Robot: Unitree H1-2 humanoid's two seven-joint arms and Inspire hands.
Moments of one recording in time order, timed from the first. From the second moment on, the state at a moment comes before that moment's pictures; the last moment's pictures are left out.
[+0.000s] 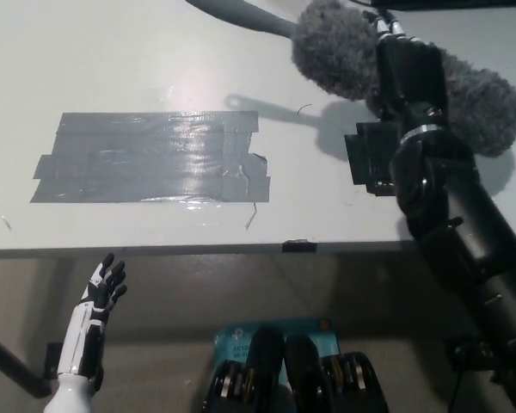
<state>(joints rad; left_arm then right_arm) -0.02 0.12 0.07 0.10 0.02 -0.23 -0.04 -0.89 -0.20 0.31 0.52 -0.87 0.29 -0.15</state>
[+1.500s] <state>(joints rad) -0.03 0.13 0.07 0.10 0.02 -0.20 -0.04 -0.92 -0.25 0.43 0.85 -0.79 0.18 0.12</state>
